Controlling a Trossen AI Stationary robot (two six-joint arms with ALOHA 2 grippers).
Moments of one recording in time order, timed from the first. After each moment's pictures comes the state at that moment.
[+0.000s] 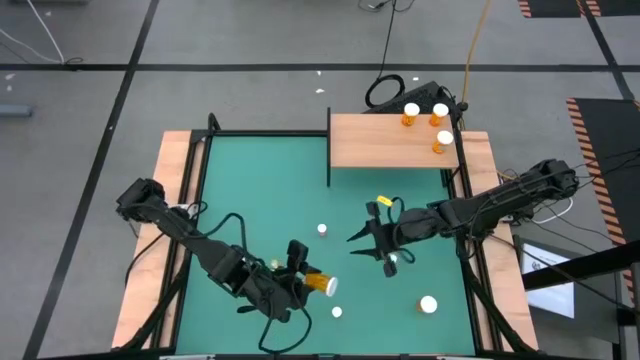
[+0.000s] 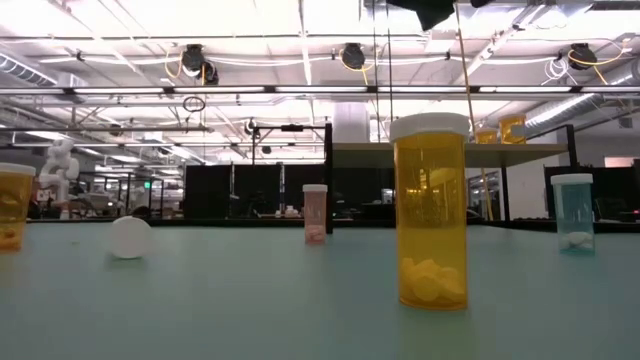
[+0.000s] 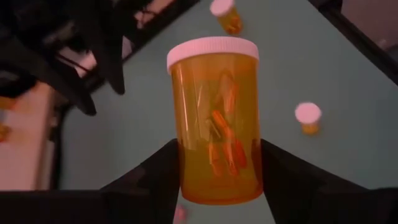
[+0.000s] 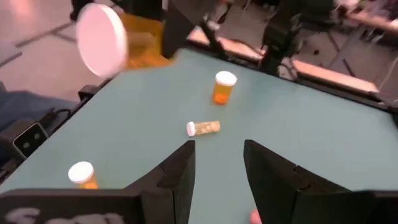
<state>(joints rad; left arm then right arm) -0.58 1.72 1.51 -0.57 -0.53 0.17 0.30 1.23 0.80 0.07 0.10 -0.13</state>
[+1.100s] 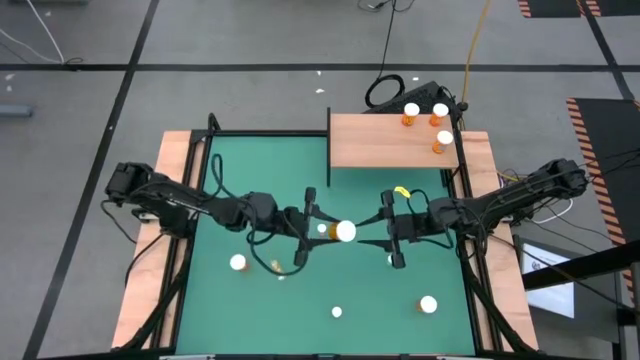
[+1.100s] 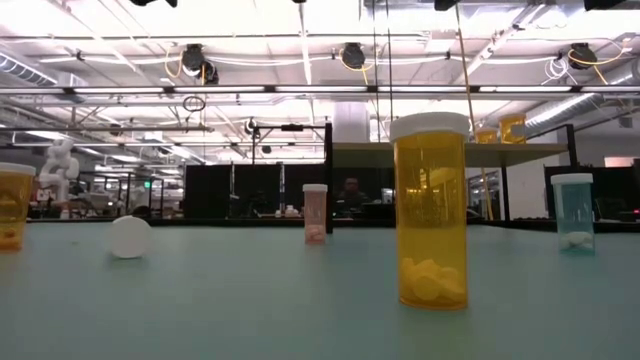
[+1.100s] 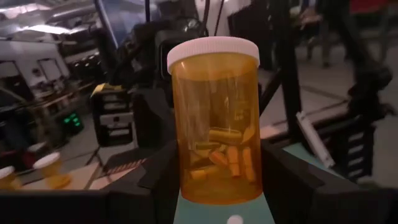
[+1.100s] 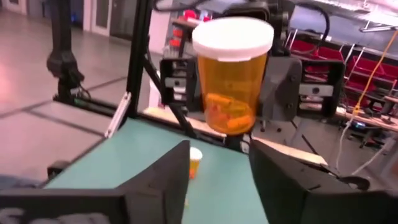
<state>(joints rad) -0.17 1.54 0.95 0.66 0.03 0.27 0.29 1.10 0.59 0.52 0.13 -0.21</state>
